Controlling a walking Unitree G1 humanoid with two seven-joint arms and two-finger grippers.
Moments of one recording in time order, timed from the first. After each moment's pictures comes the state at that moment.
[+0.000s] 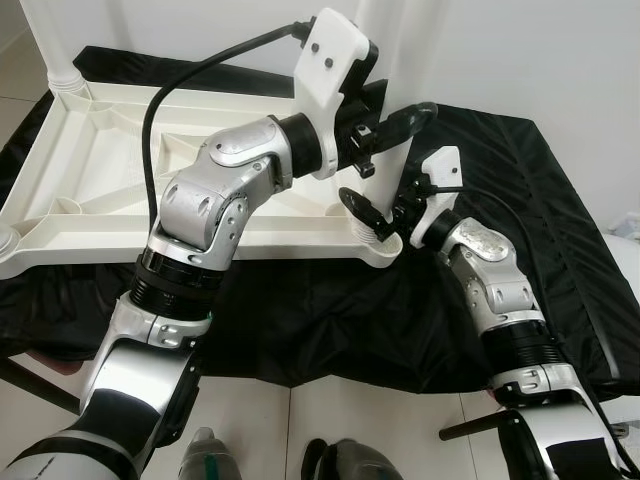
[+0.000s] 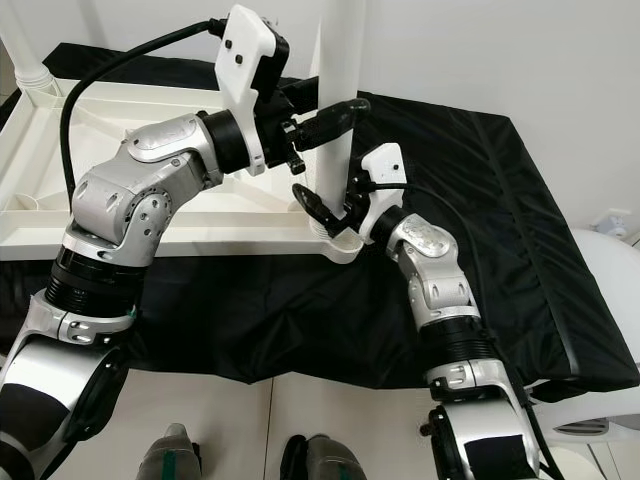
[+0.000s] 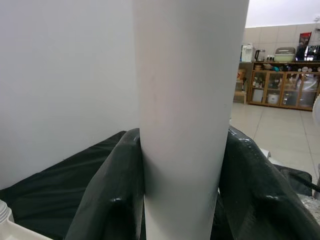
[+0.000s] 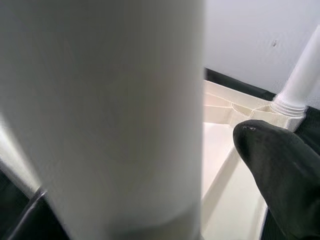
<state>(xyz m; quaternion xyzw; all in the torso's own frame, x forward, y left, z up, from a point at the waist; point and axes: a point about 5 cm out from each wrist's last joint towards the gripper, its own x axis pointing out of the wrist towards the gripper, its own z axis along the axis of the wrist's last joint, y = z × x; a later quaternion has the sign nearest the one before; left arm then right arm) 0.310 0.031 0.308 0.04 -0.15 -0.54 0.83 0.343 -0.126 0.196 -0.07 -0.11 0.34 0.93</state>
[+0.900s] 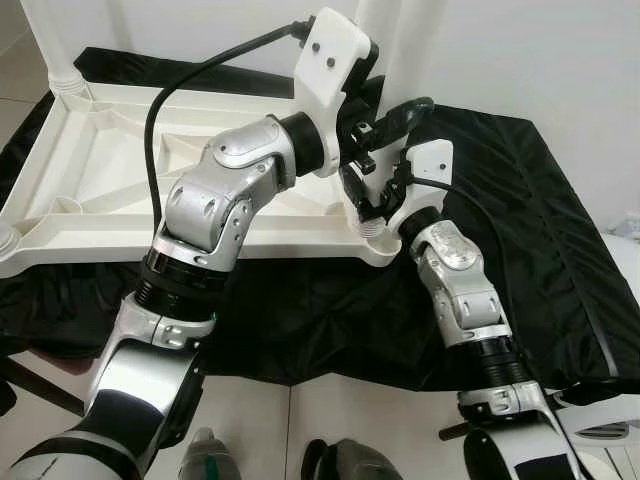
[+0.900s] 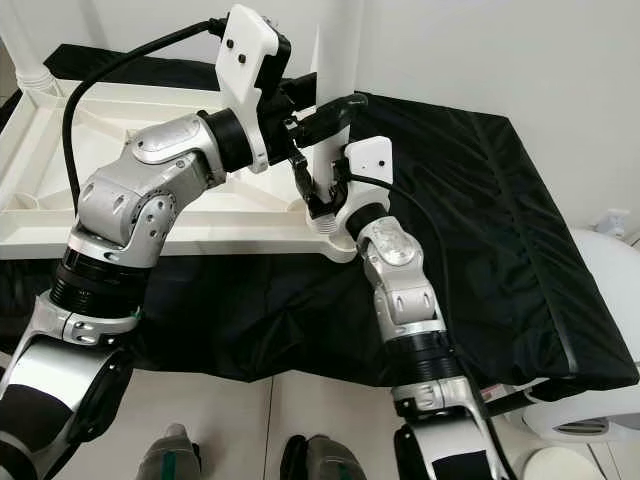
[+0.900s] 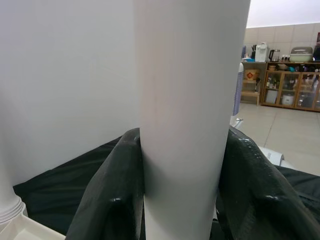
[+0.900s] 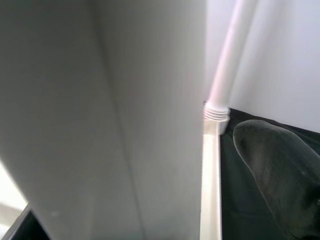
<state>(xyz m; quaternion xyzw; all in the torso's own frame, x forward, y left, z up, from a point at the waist) 0.312 0.030 0.307 0.04 -0.15 -0.52 0.84 0.334 -0.105 0.206 -0.05 -0.14 0.16 0.98</state>
